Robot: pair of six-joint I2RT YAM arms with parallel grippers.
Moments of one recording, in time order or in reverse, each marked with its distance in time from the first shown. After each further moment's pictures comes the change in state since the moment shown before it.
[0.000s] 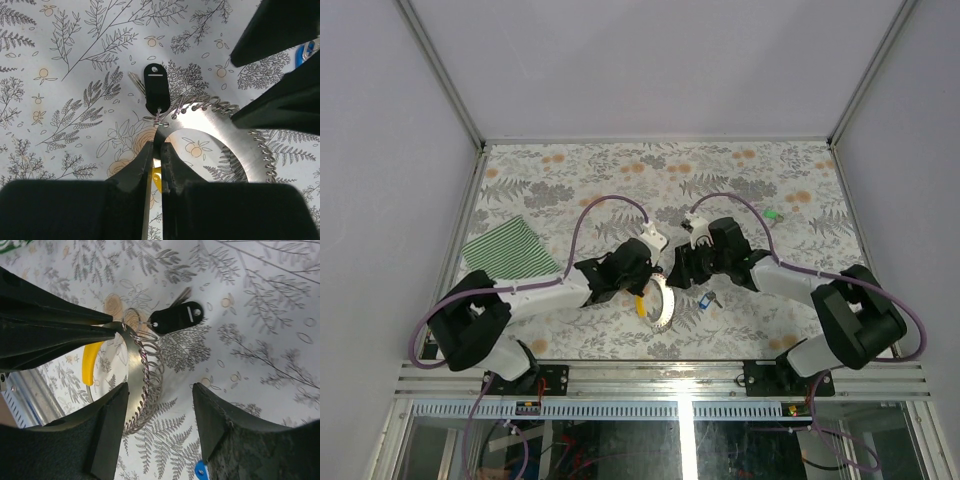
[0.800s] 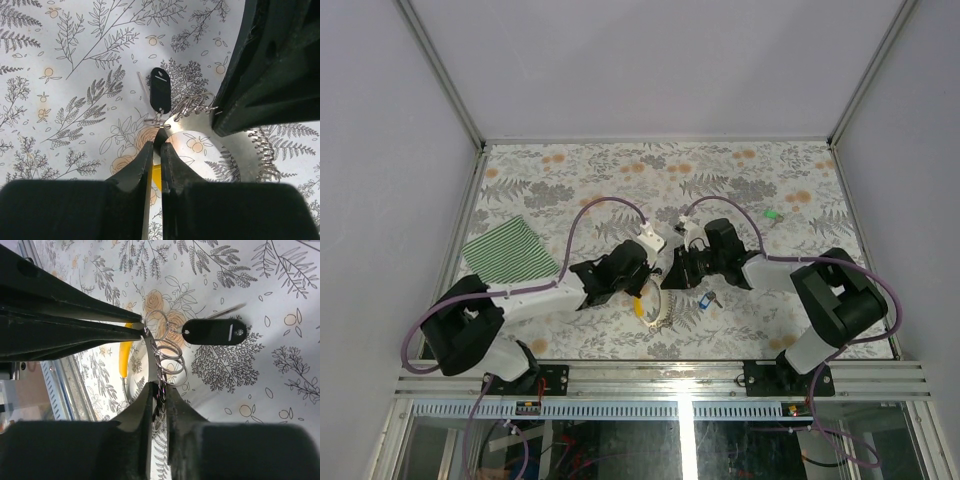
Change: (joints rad) left arm -0.003 -0.041 -0.034 0.029 0.004 0.008; right arm -0.004 0.164 -0.002 0.184 -0.256 0.035
